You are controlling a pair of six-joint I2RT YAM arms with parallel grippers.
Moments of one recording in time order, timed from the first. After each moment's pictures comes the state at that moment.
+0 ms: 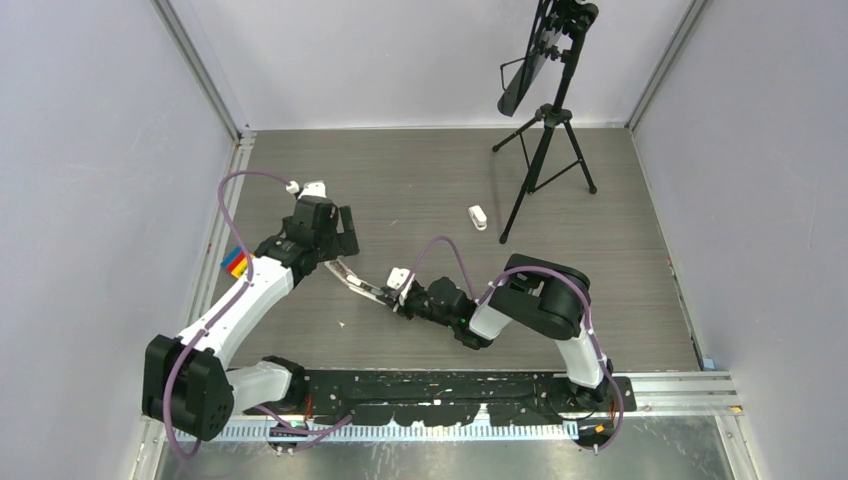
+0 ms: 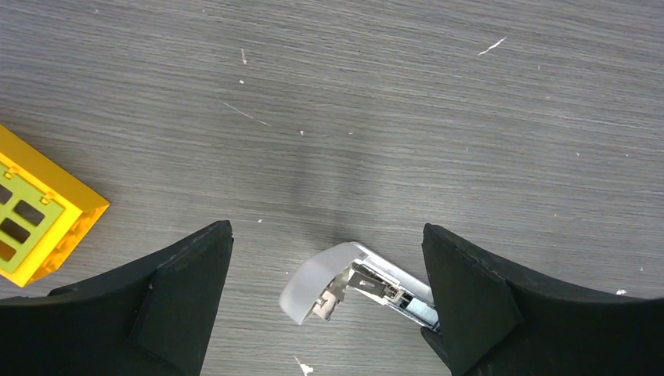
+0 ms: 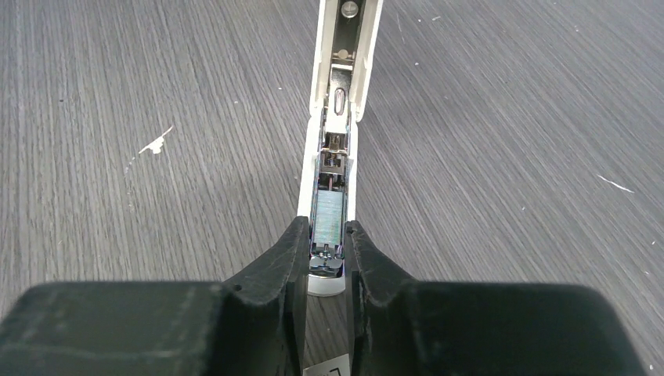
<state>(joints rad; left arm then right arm) -0.34 1.17 0.84 -0.47 -0.26 -0.42 1.09 2.04 0.67 1.24 -0.04 -0.19</state>
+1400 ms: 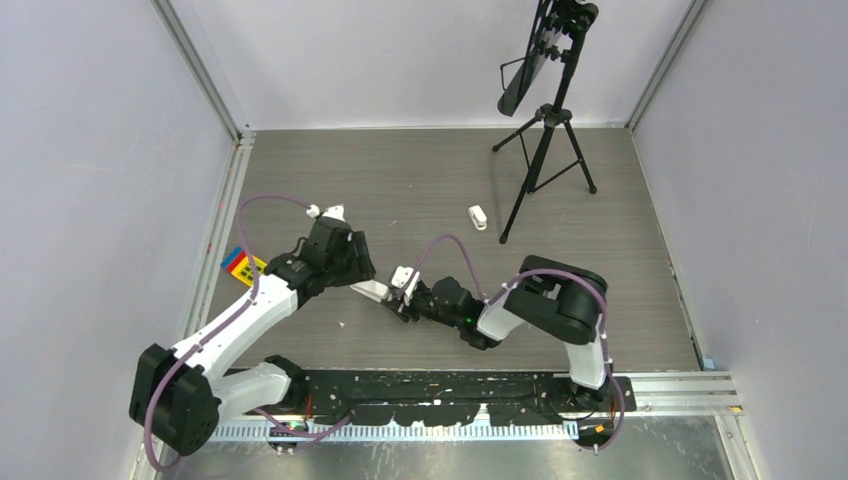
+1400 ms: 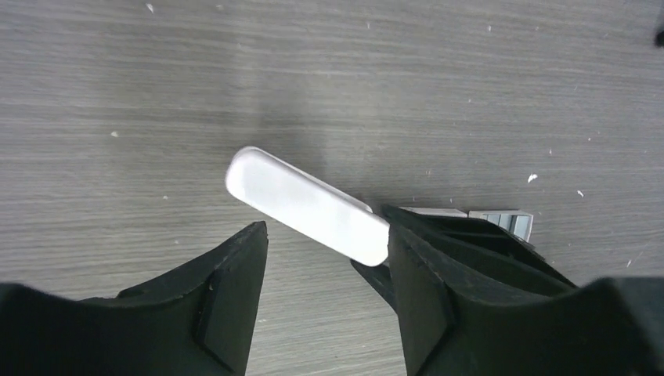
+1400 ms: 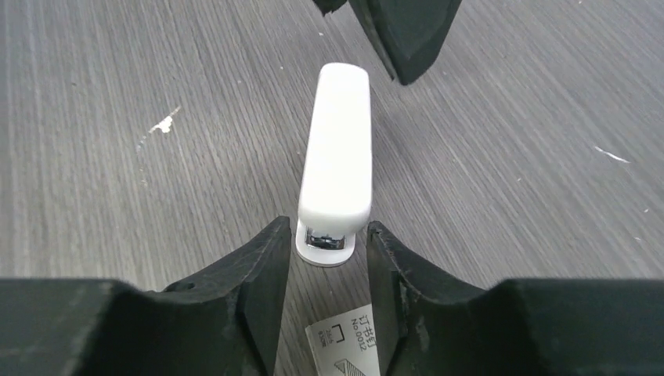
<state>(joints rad) -0.50 1.11 0.73 -0.48 -0.10 -0.64 1.08 2.00 0.63 1.20 -0.04 -0.18</state>
